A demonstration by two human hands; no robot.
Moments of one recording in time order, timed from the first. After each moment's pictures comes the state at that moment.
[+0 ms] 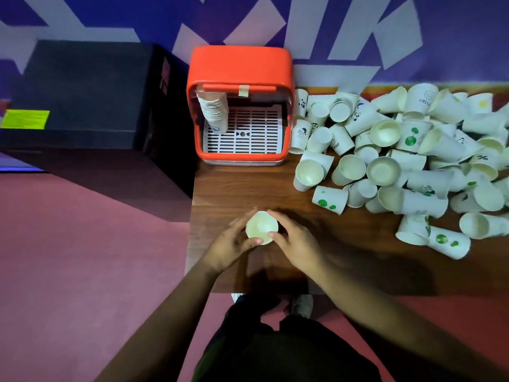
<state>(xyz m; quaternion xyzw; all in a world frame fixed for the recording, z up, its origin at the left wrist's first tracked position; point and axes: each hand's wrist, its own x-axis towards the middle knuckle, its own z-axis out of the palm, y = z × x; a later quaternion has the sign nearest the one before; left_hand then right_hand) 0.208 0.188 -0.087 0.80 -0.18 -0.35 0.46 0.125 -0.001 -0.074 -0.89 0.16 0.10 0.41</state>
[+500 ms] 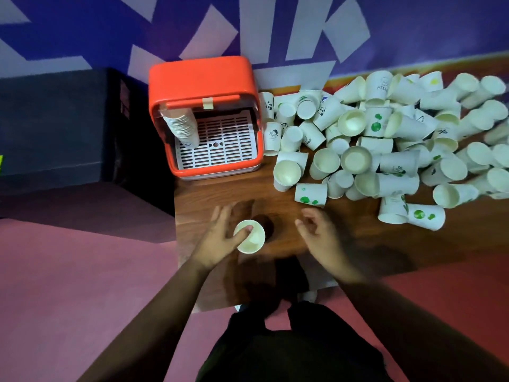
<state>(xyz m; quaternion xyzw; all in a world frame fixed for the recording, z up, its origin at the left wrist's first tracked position) 0.247 0.170 -0.077 0.82 -0.23 -0.32 0.41 0.099 -0.043 -0.076 -0.82 0.37 -0.03 0.43</state>
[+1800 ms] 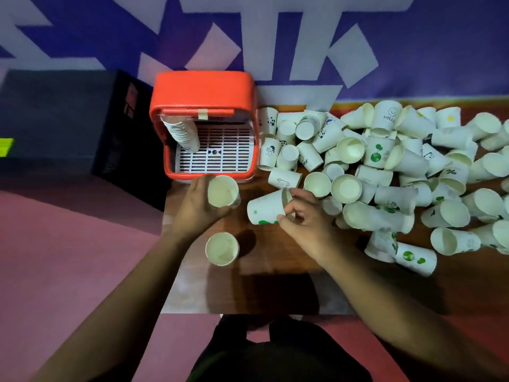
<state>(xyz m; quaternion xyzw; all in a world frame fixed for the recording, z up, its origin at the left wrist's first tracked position) 0.279 0.099 -0.026 0.91 -0.20 -0.10 0.35 0.142 -0.112 -0.007 -0.84 0.21 -0.04 0.49</state>
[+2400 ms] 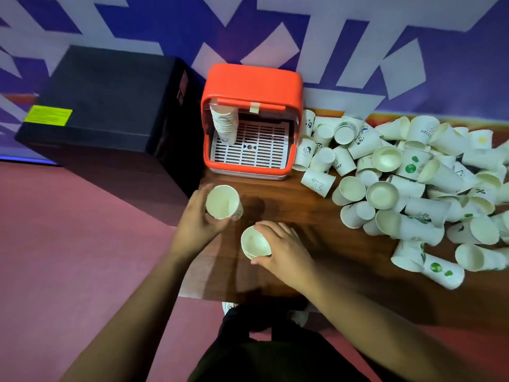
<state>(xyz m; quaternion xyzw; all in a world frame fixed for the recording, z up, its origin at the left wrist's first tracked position) 0.253 0.210 -0.031 0.88 -0.14 -0.10 0.45 0.139 0.011 -0.035 -0.96 0.00 0.09 0.27</state>
